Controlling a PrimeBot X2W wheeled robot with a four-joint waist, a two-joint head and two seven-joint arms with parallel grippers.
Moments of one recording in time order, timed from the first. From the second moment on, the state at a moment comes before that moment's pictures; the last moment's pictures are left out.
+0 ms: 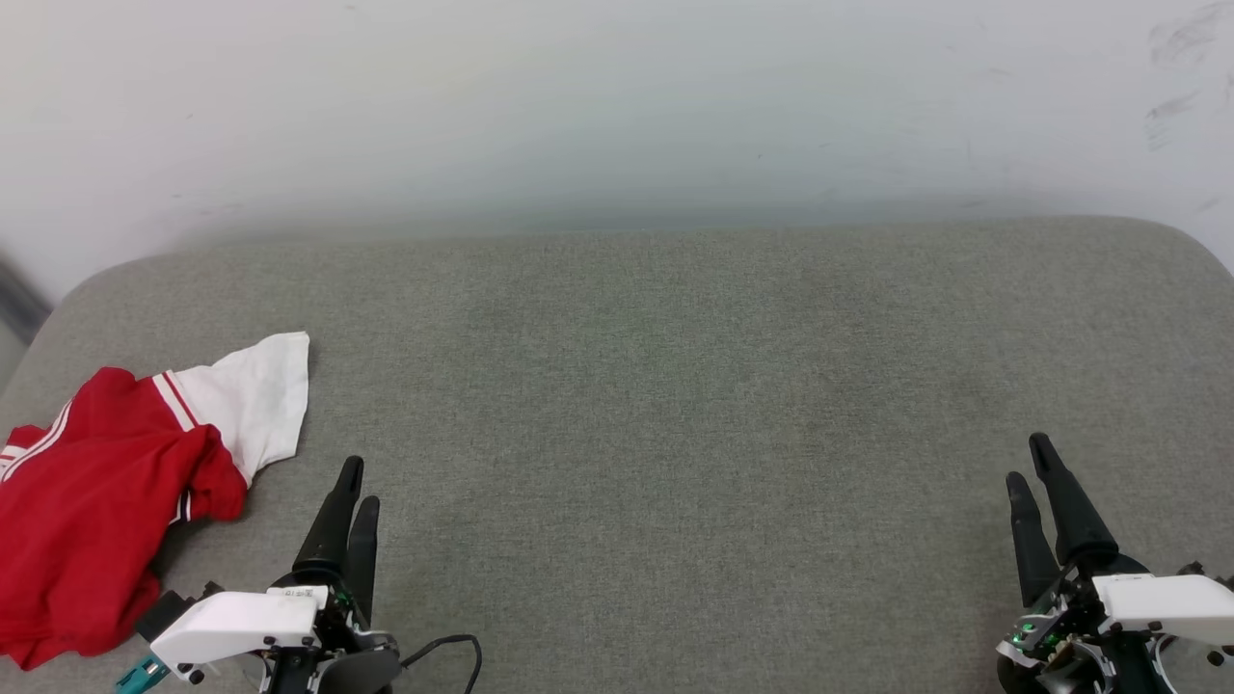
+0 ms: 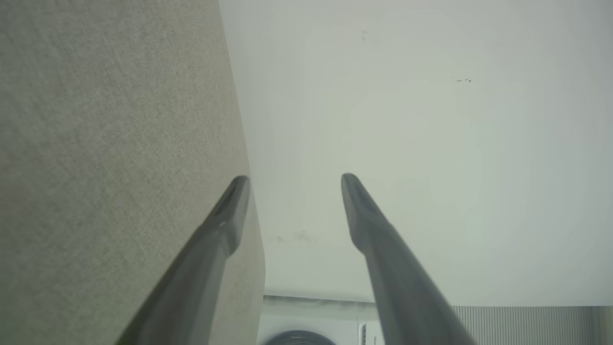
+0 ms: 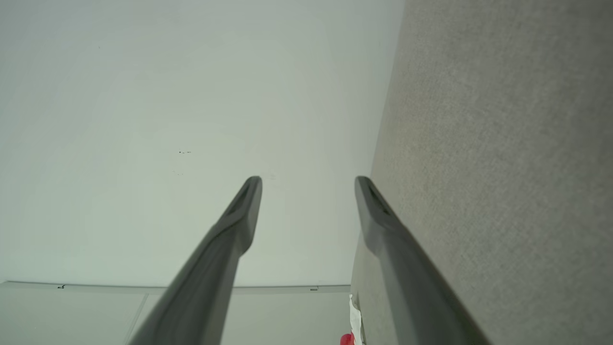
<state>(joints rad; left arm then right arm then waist) -0.08 0.05 0.07 0.24 -1.61 -0.13 0.07 -0.07 -0.05 -0.09 0.25 1.60 0.13 0.08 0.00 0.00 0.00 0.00</state>
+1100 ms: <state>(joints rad) -0.08 0.05 0.01 0.13 -0.97 -0.13 -0.06 -0.08 -0.10 -0.01 0.15 0.90 0.13 -0.05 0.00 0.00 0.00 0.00</state>
